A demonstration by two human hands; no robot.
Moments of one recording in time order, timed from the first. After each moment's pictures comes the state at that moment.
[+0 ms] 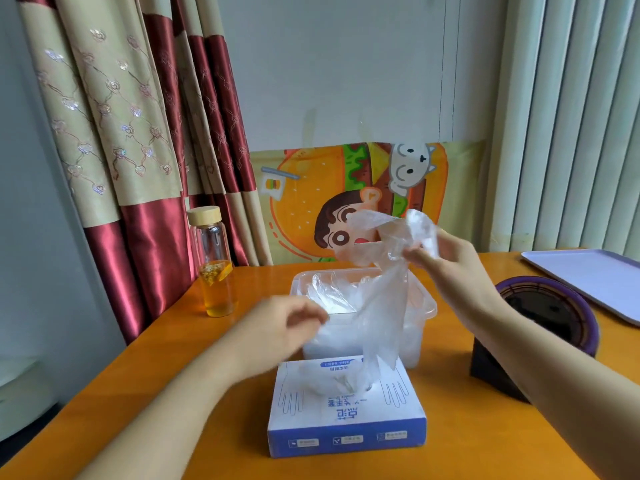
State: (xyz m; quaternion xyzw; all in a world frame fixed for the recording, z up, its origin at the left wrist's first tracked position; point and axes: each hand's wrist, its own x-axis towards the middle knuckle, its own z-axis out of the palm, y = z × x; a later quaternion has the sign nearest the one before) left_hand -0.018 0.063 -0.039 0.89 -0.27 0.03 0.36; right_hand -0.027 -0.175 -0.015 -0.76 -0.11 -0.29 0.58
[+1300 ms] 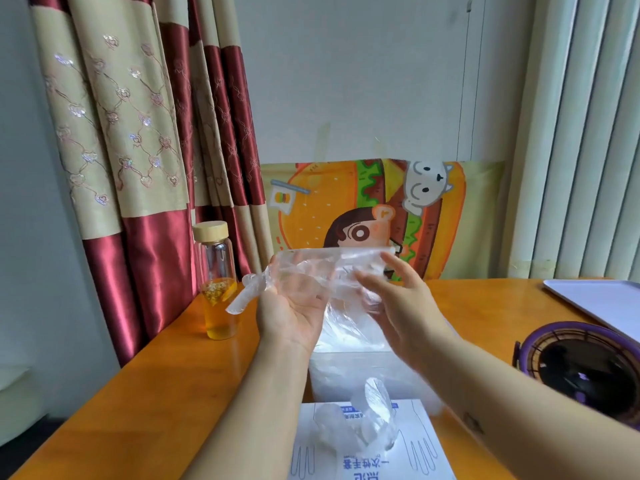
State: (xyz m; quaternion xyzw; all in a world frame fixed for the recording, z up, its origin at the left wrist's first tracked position) left_hand 0.071 0.026 -0.029 0.19 -0.12 0.00 0.97; right_hand 0.026 -0.103 -0.016 -0.57 0.00 -0.11 0.82
